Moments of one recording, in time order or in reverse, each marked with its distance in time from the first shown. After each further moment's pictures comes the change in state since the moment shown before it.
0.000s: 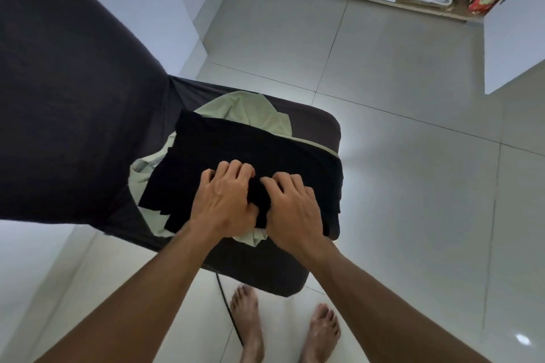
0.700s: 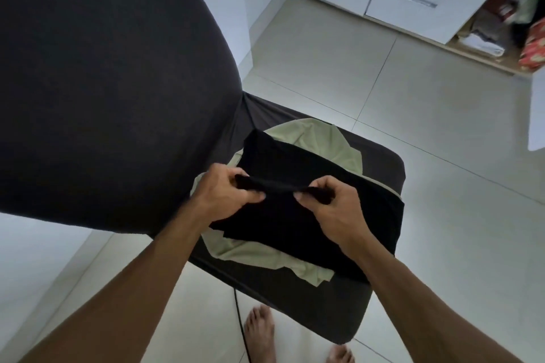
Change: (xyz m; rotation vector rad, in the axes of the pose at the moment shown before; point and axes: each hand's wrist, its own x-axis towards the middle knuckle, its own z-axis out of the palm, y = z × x) left_hand -0.003 -0.149 -0.049 -0.977 -0.103 -0.498; right_hand 0.084 -0.068 -0.014 0.845 -0.136 0.345
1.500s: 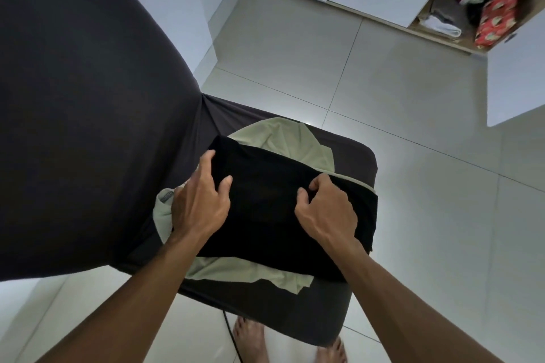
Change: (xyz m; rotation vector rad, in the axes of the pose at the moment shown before) left_hand 0.045 -0.012 0.042 0.361 0.394 0.232; right_hand 0.026 0.021 -0.012 -0.625 0.305 0.194
